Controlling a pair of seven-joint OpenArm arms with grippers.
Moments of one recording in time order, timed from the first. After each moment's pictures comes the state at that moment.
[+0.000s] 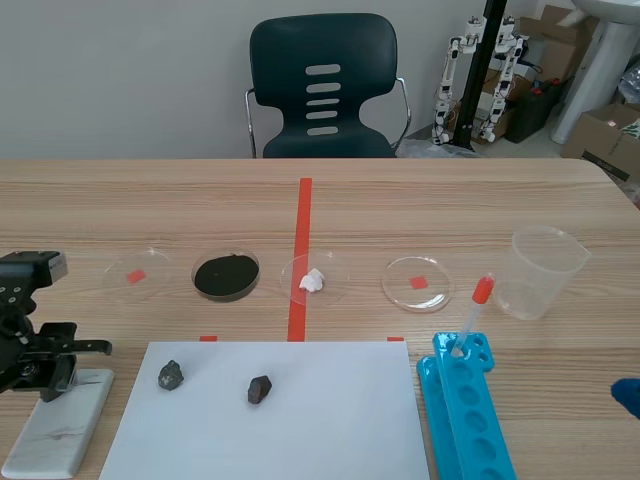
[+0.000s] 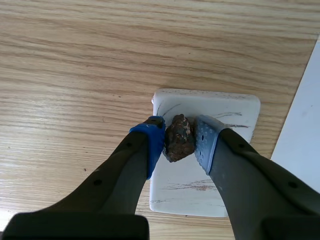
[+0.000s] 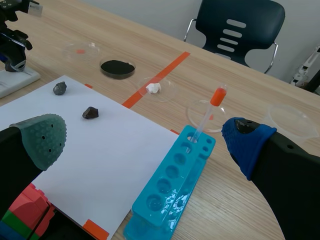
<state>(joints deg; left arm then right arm) 2.0 -26.4 3.1 81.4 -25.4 3.4 64.7 -73.9 16.2 6.3 113.6 -11.9 10.4 48.7</state>
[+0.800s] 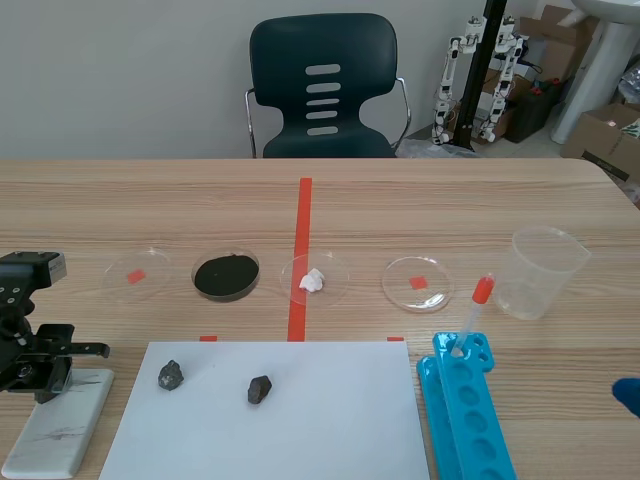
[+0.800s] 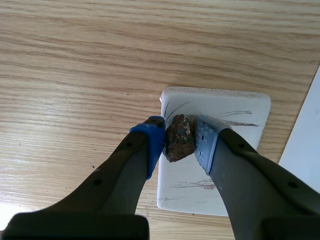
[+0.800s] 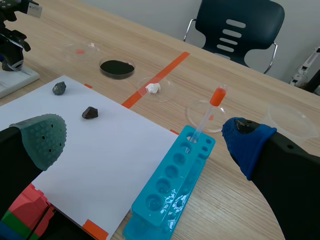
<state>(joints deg) 1.8 -26.0 3.2 81.4 -21.8 4.3 65.5 -73.9 16.2 6.3 113.6 -11.9 10.4 48.7</state>
